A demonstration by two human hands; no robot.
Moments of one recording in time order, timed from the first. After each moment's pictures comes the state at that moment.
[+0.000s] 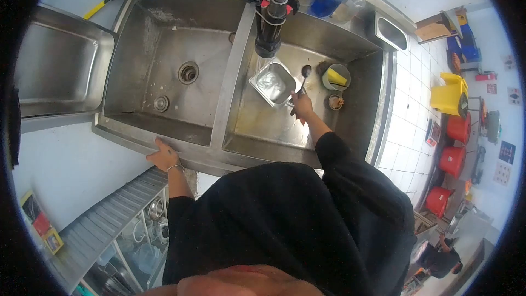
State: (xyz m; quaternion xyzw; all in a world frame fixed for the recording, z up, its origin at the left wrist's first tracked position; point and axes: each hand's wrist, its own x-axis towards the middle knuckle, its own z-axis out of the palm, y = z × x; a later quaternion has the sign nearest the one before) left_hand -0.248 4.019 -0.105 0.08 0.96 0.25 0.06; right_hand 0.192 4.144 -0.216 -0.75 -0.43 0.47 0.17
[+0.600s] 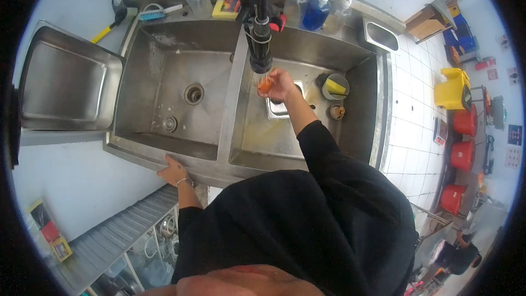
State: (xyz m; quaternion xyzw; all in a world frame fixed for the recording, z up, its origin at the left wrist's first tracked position) left_hand -0.248 4.016 -0.106 0.08 0.96 0.27 0.06; right_hand 0.114 4.251 -0.129 -0.34 -0.02 0.86 0.38
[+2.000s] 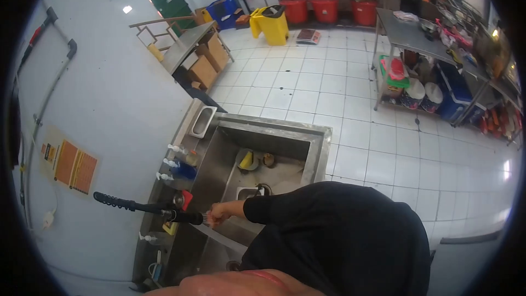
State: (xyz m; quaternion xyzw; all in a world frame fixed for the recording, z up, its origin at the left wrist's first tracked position) left_hand -0.191 4.151 -0.083 0.50 0.76 0.36 0.22; right_hand 0.071 4.231 -0.093 -0.48 -0.26 0.64 0.54
